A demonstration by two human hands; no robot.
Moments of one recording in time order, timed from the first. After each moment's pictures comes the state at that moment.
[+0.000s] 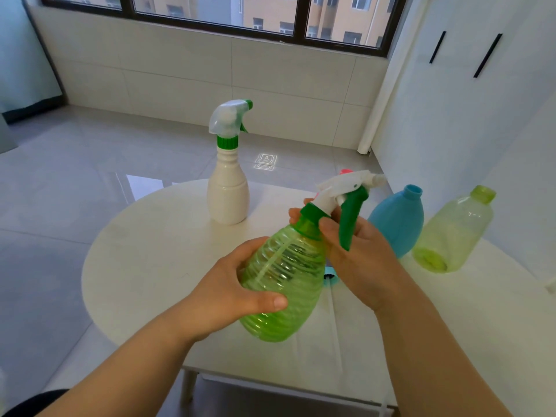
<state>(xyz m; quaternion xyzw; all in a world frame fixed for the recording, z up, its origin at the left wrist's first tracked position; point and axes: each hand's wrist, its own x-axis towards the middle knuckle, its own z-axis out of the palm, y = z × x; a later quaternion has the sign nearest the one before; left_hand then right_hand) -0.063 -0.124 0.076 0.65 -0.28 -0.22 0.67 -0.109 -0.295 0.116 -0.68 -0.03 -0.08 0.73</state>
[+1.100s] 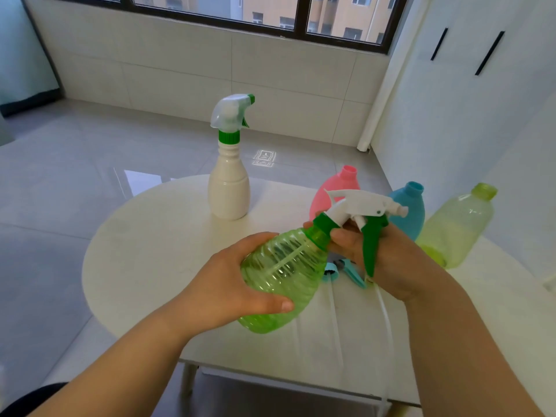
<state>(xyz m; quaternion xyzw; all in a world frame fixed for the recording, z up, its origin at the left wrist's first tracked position) -0.065 -0.120 0.084 0.74 -0.29 -0.16 0.58 -0.113 -0.319 0.120 -0.71 -0.04 -0.04 0.70</state>
